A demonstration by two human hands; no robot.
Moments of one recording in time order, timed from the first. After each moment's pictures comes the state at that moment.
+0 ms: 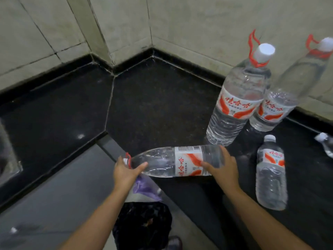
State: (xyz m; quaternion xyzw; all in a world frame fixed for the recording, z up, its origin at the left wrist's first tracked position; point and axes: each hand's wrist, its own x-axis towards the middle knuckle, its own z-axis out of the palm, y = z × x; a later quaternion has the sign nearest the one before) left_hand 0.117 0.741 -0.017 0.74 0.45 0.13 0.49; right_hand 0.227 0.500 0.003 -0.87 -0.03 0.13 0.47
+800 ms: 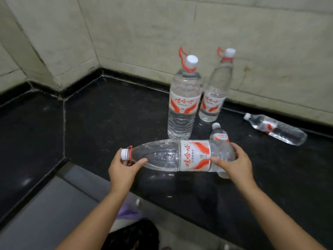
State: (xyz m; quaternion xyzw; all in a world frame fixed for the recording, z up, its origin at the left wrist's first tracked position) left_hand 0.144 0.685 0.036 0.77 0.21 0.18 0.58; right_hand 0.179 0.416 0.064 -0.85 0.14 -0.02 0.50
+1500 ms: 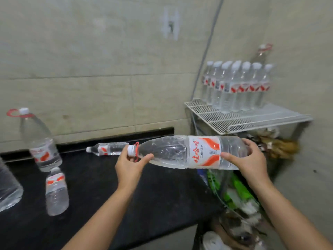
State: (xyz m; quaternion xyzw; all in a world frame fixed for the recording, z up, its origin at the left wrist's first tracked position) left_hand 0.027 0.195 0.144 0.67 -0.17 0.05 0.72; right_hand -0.142 -0.020 0.183 -0.75 0.34 -0.38 0.42
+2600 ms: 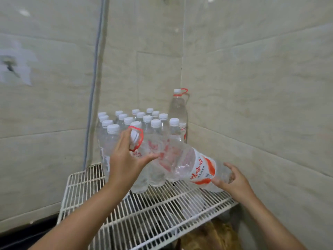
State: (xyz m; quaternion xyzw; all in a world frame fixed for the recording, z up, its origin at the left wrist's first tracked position) left_hand 0.042 -0.325 0.289 0.70 -0.41 0.21 0.55; right_hand -0.132 -0.528 0.227 -0.77 0.37 -0.32 0.42
